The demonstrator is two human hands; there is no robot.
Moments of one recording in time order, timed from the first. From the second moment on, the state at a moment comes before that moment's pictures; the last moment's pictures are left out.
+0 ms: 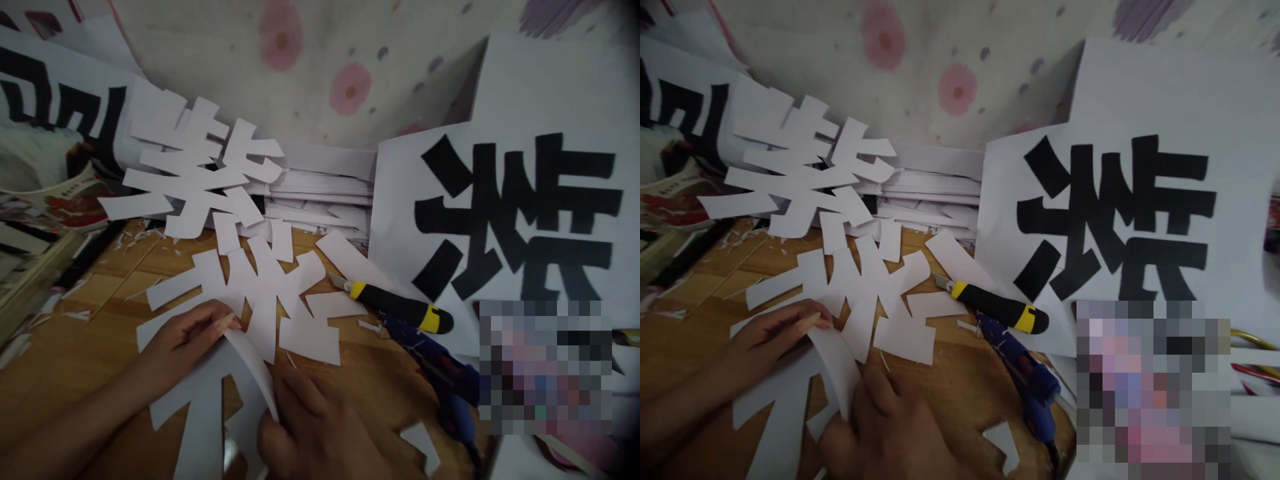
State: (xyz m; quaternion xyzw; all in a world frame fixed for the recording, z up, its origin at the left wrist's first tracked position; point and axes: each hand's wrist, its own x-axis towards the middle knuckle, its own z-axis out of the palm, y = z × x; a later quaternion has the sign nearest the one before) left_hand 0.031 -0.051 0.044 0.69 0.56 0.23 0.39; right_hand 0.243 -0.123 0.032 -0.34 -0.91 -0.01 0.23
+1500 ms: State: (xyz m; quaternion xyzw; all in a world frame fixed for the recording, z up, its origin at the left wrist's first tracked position) left_hand 0.036 -0.066 0.029 0.81 0.47 0.21 0.28; right_hand 0.250 -0.125 0.047 -0.34 -0.93 0.09 0.10
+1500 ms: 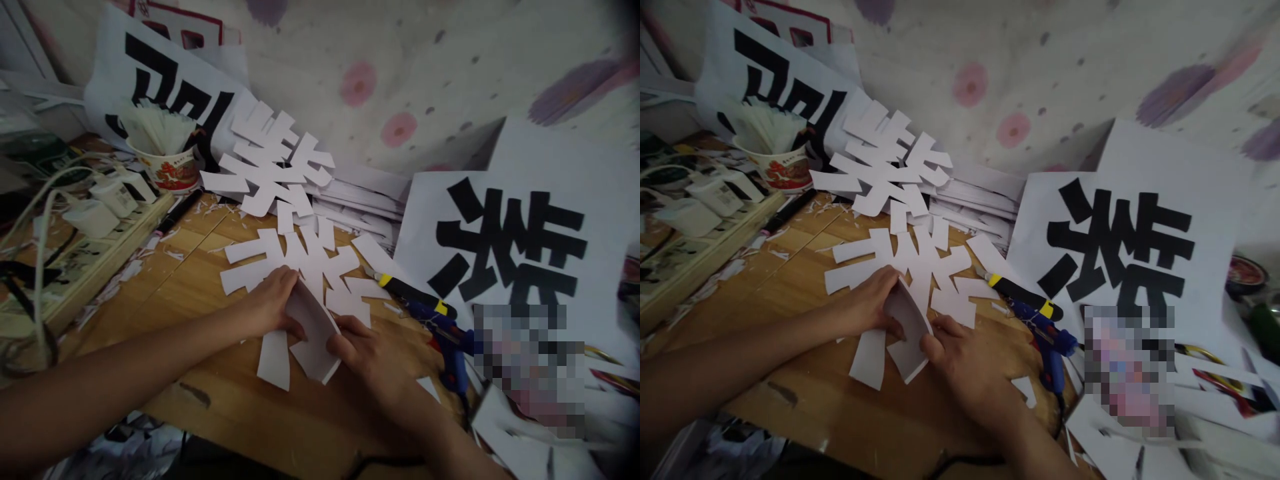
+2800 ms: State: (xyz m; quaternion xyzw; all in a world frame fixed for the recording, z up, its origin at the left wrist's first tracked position) left_hand 0.024 -0.048 0.032 0.83 0.44 0.20 0.29; right_hand 0.226 -0.138 0.047 -0.38 -0.92 0.02 0.08
